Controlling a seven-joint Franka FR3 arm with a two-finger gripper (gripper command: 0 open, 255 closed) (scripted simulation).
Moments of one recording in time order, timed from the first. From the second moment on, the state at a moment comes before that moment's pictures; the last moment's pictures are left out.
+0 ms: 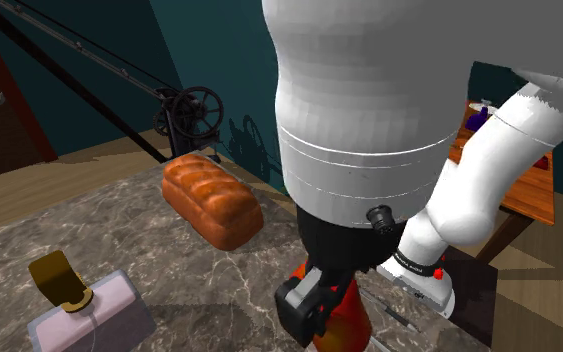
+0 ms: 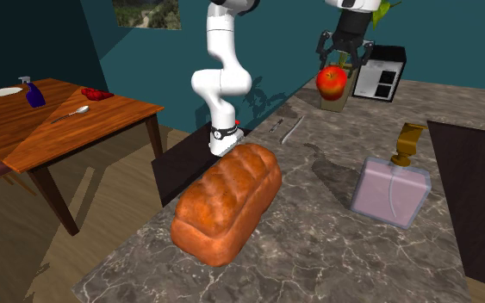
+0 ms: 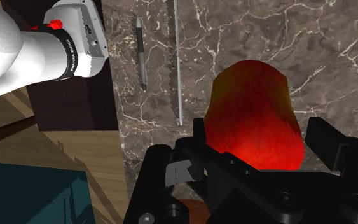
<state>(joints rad) 0.45 -0.26 0.79 -1.79 0.21 1.43 1.30</state>
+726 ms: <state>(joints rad) 0.54 -0.39 0.86 -1.80 0.35 1.37 1.45</state>
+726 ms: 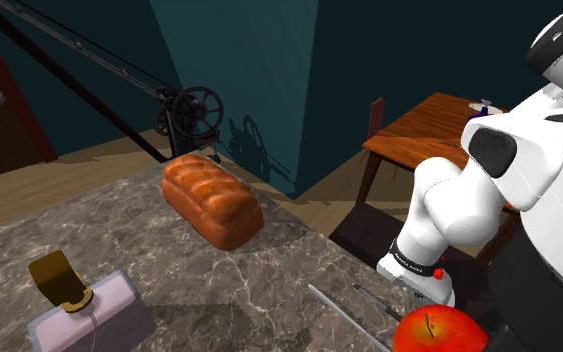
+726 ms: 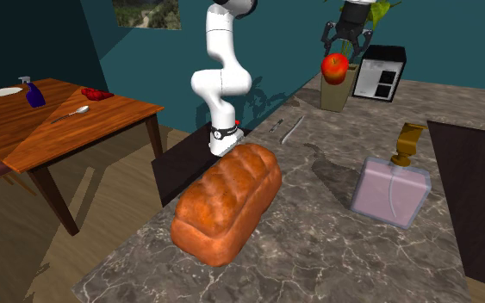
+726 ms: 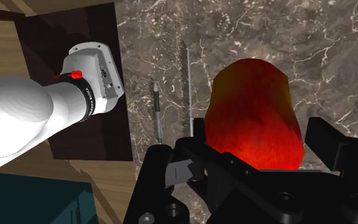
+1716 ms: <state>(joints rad) 0.56 -0.43 0.88 -2.01 0.38 1.55 1.42</state>
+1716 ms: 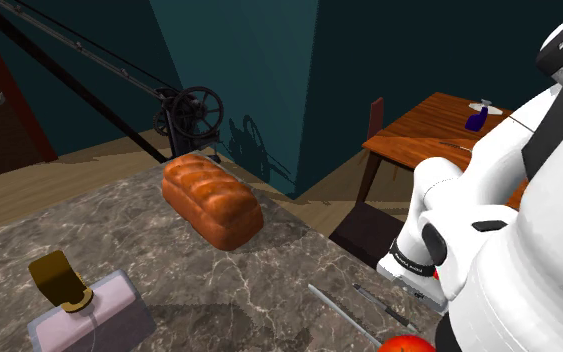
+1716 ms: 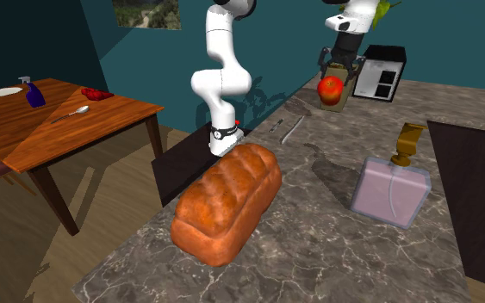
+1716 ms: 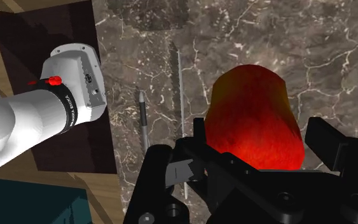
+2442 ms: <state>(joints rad) 0.56 -0.42 0.93 -2.15 0.40 1.70 1.41</state>
